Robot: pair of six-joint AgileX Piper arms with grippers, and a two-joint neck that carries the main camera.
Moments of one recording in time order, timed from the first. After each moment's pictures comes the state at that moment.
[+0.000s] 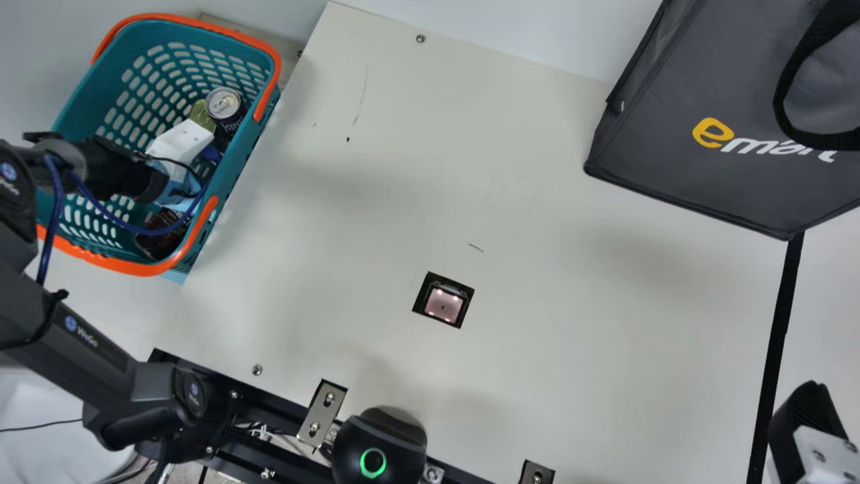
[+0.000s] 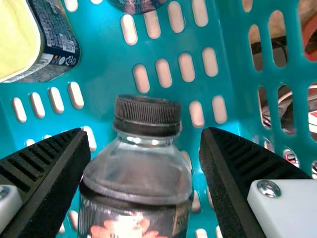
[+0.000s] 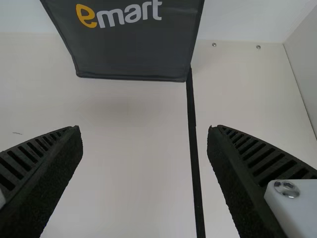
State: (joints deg) left arm 36.3 117.0 -49.1 -40.0 17.7 88.2; right arm 0.7 42.6 -69.8 -0.9 69.5 -2.3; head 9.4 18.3
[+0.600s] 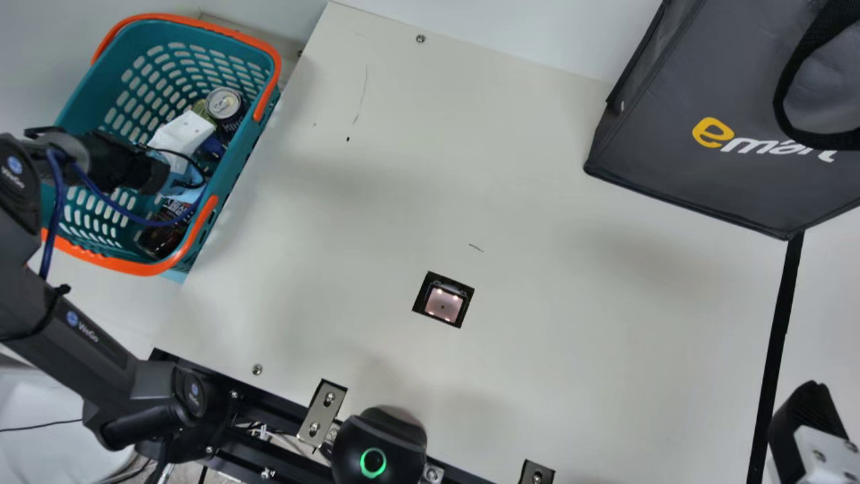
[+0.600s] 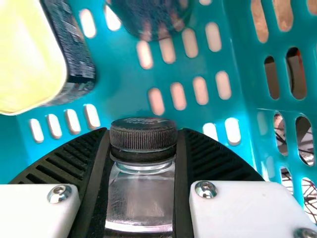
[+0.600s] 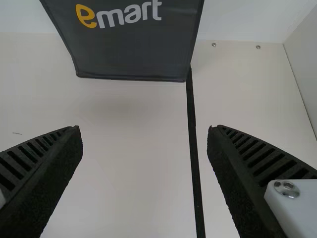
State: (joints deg) left arm 36.3 118.3 -52.1 -44.4 18.1 92.4; right arm 0.7 42.6 -69.8 -0.9 69.5 -2.3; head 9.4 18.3
